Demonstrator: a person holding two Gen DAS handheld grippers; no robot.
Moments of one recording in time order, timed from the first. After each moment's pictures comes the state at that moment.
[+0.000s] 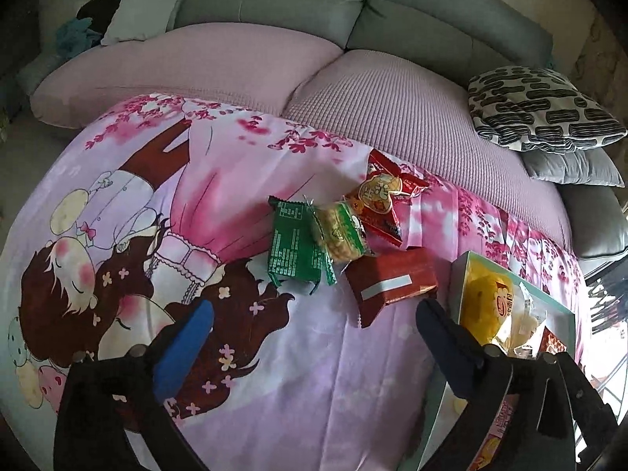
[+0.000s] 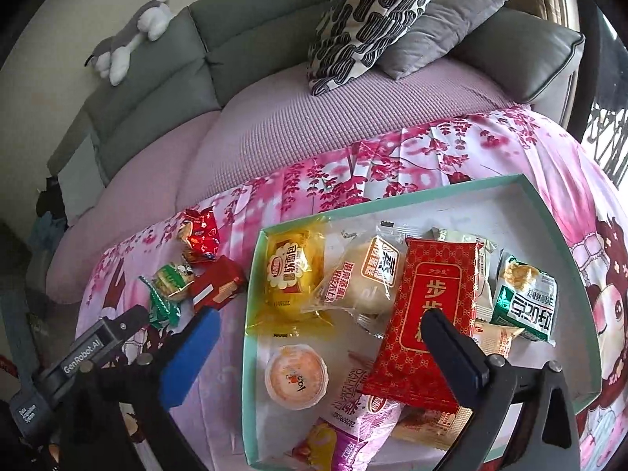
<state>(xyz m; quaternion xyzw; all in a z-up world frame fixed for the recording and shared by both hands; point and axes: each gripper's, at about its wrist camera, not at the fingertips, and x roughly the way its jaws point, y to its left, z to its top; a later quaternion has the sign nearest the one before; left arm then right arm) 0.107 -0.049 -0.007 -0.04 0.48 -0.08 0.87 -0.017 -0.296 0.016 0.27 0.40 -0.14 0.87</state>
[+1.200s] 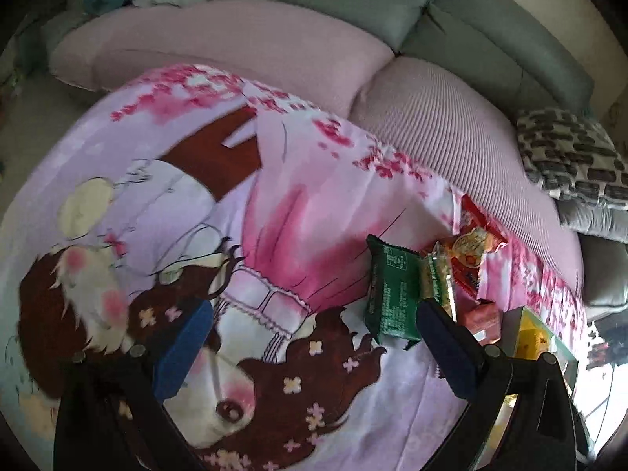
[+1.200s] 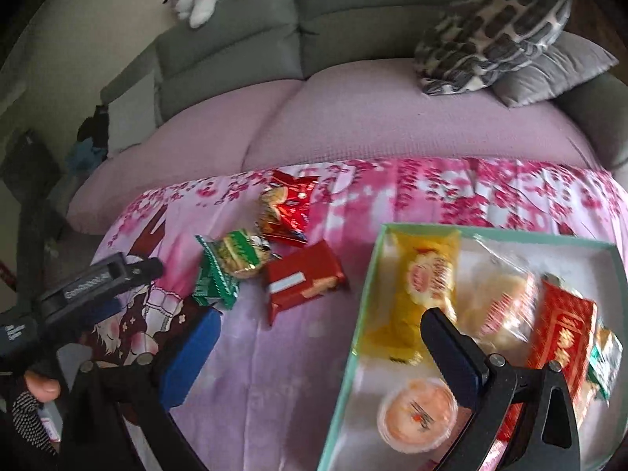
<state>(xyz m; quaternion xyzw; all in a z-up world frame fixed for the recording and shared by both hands) 0.168 0.029 -0.033 -0.10 0.51 -0.05 0.85 0.047 -0.217 0.009 0.17 0.41 -0.03 0.90</state>
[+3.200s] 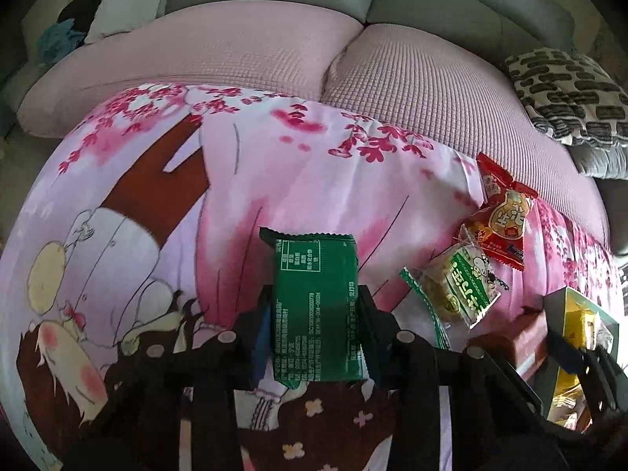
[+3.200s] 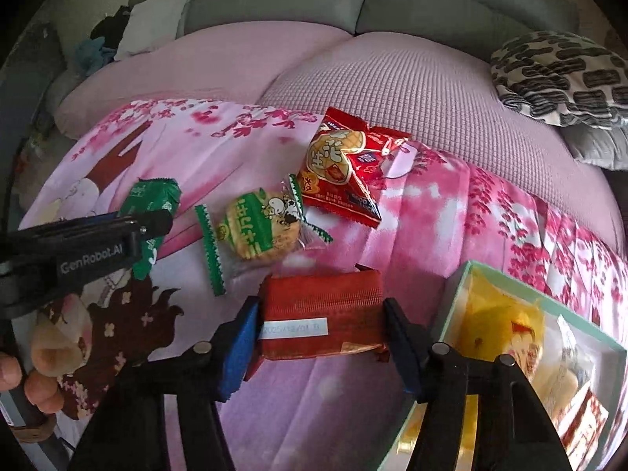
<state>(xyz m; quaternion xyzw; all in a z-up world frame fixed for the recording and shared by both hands) 0.199 -0.002 -0.051 -0.01 0.51 -0.07 0.86 0.121 -0.170 -0.038 0.02 0.49 0.00 0.87</state>
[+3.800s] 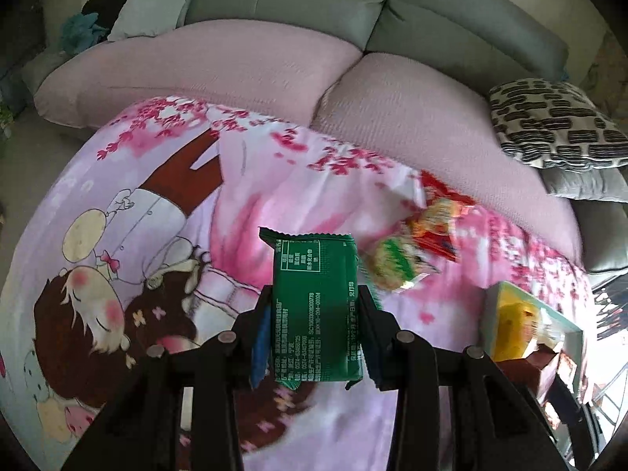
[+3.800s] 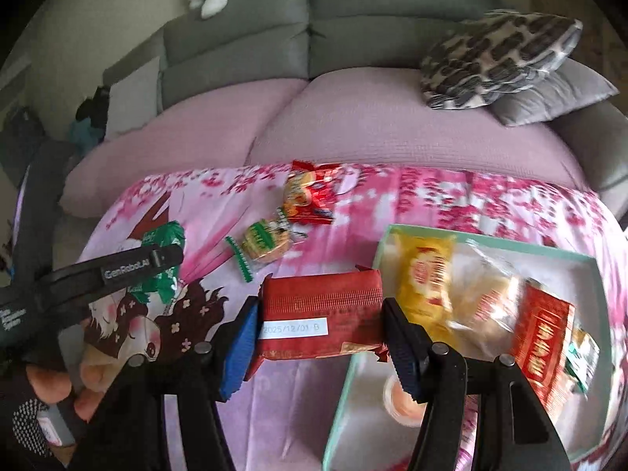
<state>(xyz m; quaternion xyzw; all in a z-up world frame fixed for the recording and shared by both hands) 0.141 -0.013 0.003 -0.05 0.48 -0.07 0.87 0.026 -0.199 0.028 0.13 0.41 -0.05 0.90</state>
